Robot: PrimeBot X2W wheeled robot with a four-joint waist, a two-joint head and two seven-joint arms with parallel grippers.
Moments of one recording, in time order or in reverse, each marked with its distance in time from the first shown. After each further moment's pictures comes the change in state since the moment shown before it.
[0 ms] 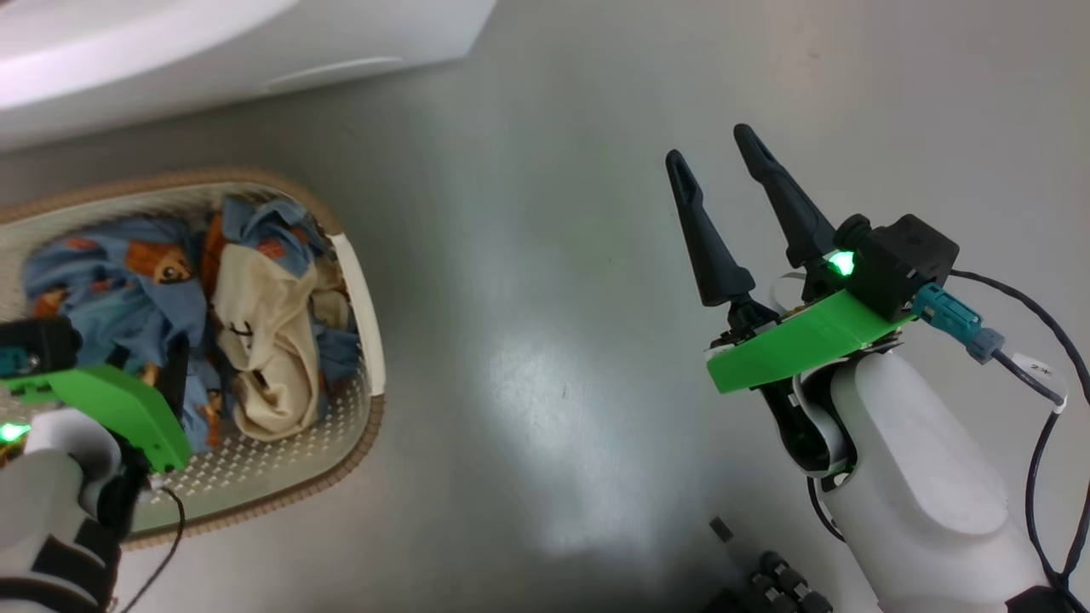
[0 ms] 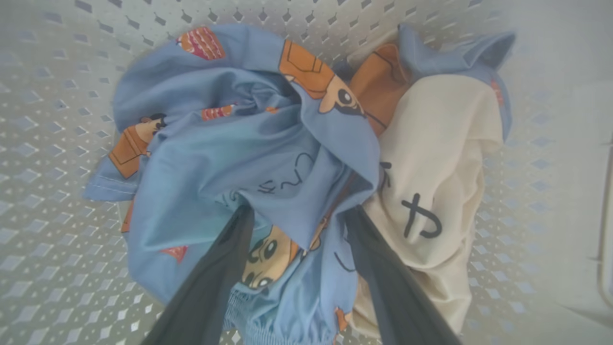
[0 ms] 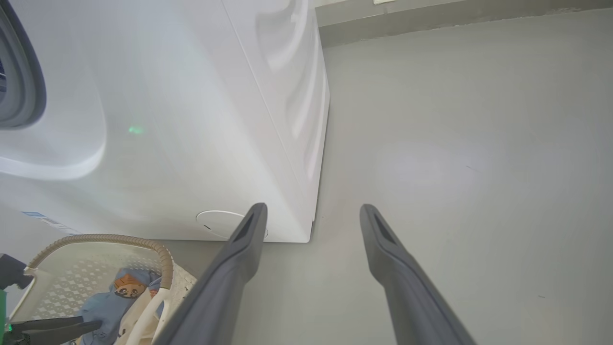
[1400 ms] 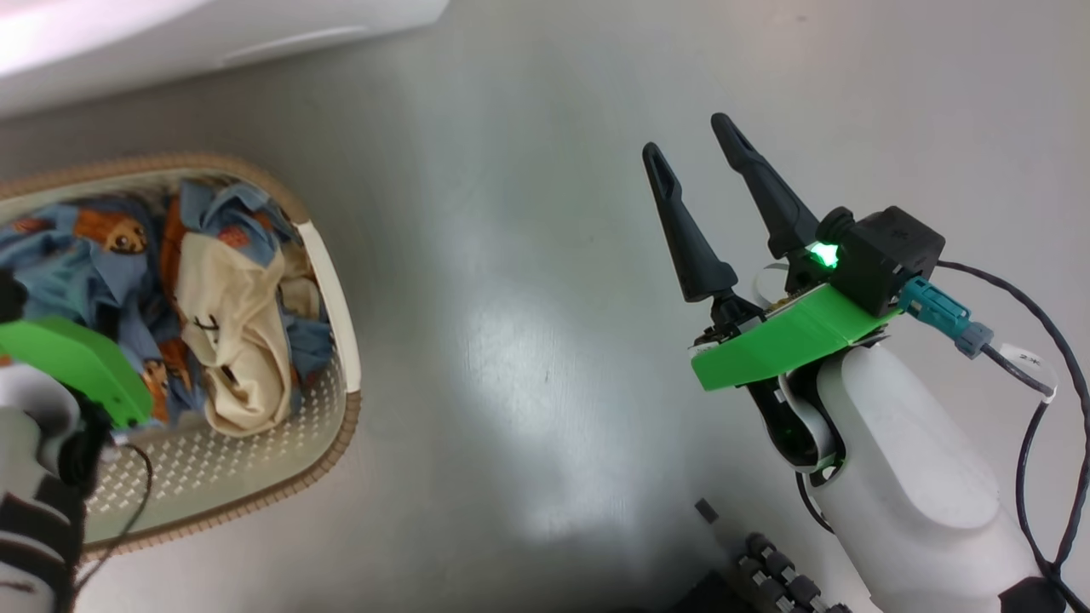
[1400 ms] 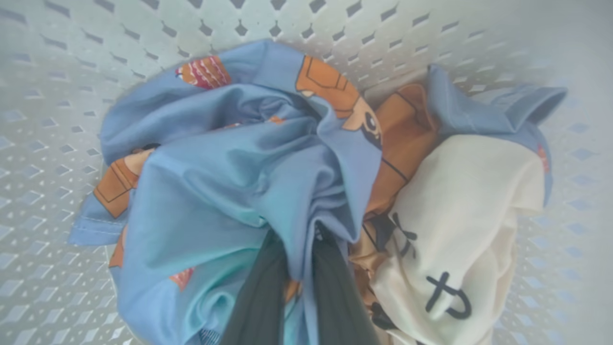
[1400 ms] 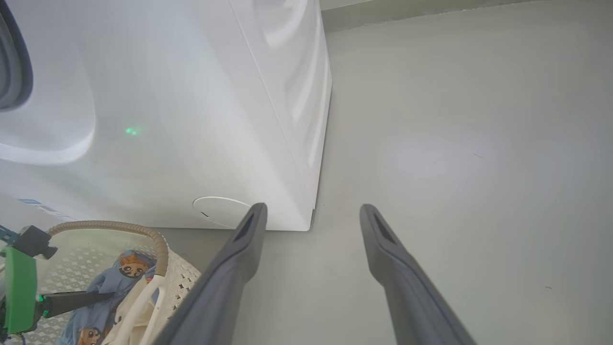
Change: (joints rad) left arm -0.130 0.029 -0.053 0.079 -0.082 0.000 0.006; right arm -0.023 0.003 0.038 -0.019 0.006 0.000 -0.001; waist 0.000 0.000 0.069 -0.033
